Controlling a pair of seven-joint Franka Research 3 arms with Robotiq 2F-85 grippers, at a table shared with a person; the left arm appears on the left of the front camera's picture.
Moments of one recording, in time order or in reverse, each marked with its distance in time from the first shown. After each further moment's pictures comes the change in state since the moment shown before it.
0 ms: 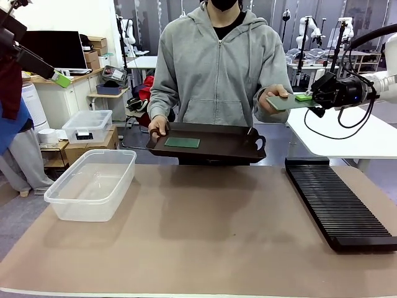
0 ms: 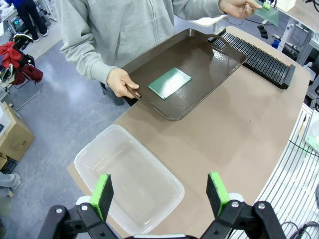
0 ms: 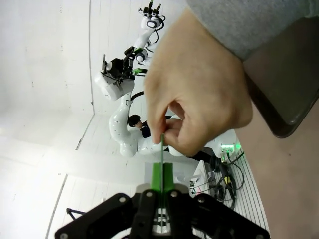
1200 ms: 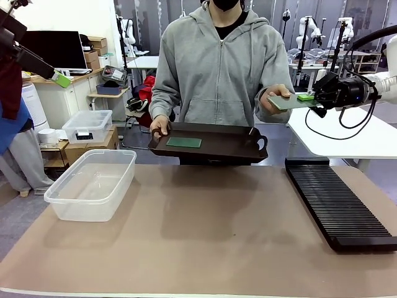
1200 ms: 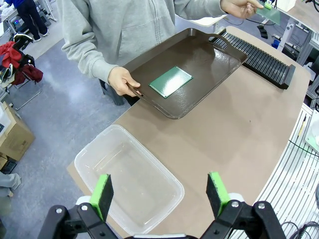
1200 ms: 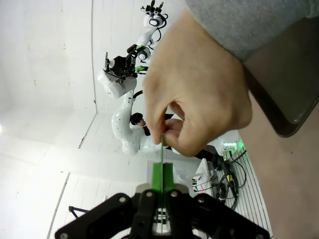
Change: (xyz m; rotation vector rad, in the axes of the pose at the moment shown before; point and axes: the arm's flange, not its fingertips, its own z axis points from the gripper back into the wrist) left arm 0.000 0.000 0.000 0.000 0.000 0.000; right arm -0.002 0.000 0.003 0.010 0.006 -0.003
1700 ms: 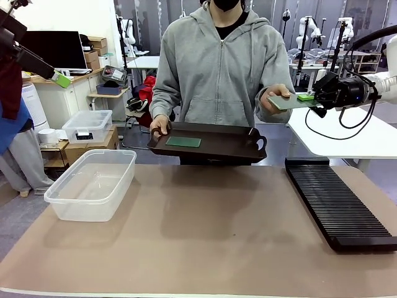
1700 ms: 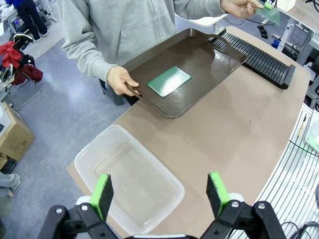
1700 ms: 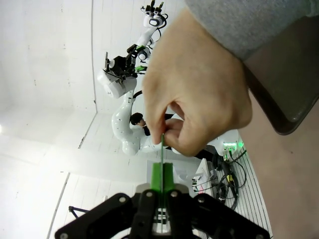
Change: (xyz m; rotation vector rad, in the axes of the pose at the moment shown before) left arm 0.000 0.000 0.000 0.000 0.000 0.000; right arm 0.000 0.000 0.000 0.000 0.000 0.000
